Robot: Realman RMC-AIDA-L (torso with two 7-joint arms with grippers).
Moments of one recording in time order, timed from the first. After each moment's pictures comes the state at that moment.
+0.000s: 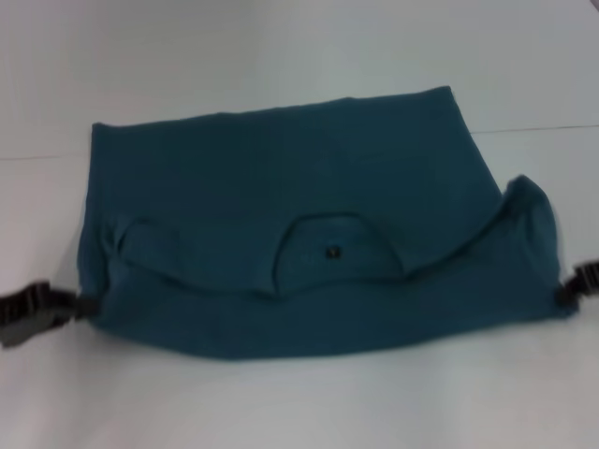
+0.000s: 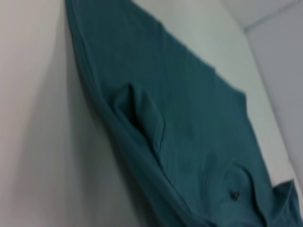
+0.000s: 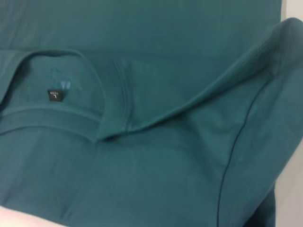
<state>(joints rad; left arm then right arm) -0.51 -2.03 0.48 0.79 2.31 1.52 -2.41 0.62 1.94 -0.79 -0.96 -2.63 -1.52 2.51</state>
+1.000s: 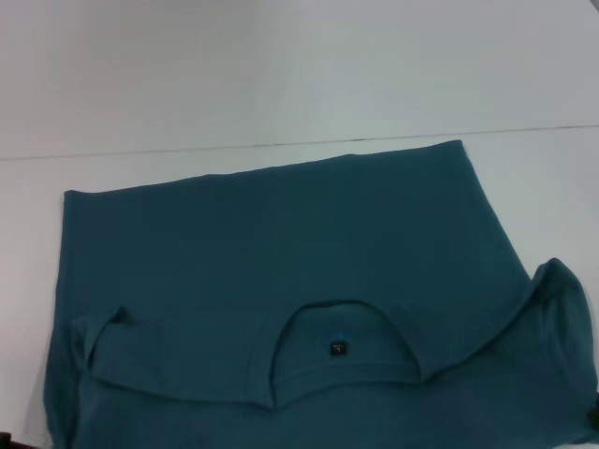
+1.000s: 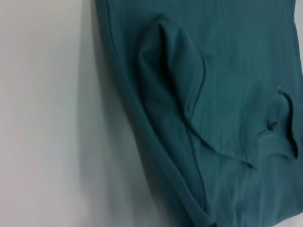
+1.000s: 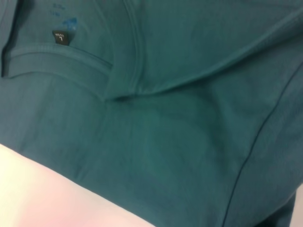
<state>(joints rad) -0.40 -2.04 0.47 0.94 2.54 1.86 -2.41 0.57 1.96 -0.78 -1.00 -2.72 -1.86 2.41</state>
